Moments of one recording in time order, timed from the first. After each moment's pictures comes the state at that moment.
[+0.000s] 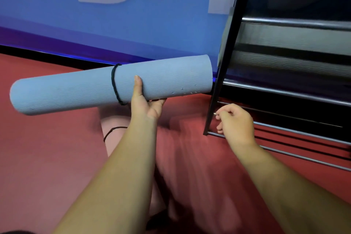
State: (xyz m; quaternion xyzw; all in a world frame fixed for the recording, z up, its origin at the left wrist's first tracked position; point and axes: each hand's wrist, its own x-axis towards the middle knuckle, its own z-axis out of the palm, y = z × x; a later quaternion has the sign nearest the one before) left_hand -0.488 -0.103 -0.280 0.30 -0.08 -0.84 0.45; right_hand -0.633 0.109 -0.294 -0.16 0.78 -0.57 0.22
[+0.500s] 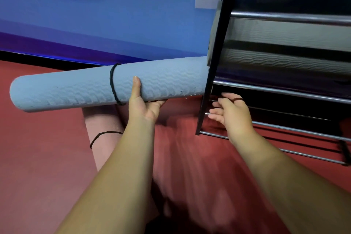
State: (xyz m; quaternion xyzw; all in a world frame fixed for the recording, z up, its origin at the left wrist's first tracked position) left_hand -0.515 -0.101 -0.295 0.30 -0.10 -0.86 0.41; right_hand -0.669 0.089 -0.294 -0.03 0.66 -0.69 0.30
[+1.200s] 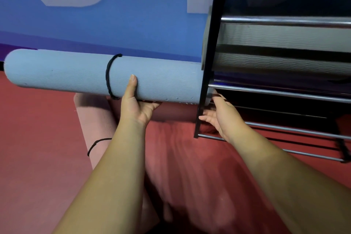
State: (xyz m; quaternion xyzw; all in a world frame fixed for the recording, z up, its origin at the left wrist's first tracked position) left_hand -0.513 -0.111 -0.283 0.31 -0.19 -0.85 0.38; right_hand -0.670 0.072 -0.293 -0.04 0.59 -0.69 0.41
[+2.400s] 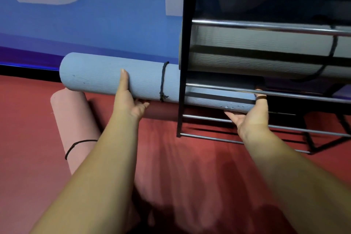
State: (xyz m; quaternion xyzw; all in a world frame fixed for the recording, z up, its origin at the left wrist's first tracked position) left_hand -0.545 -0.099 -0.281 0.36 -0.23 -0.83 0.36; right_hand -0.737 0.163 -0.270 0.23 0.45 -0.83 0.22
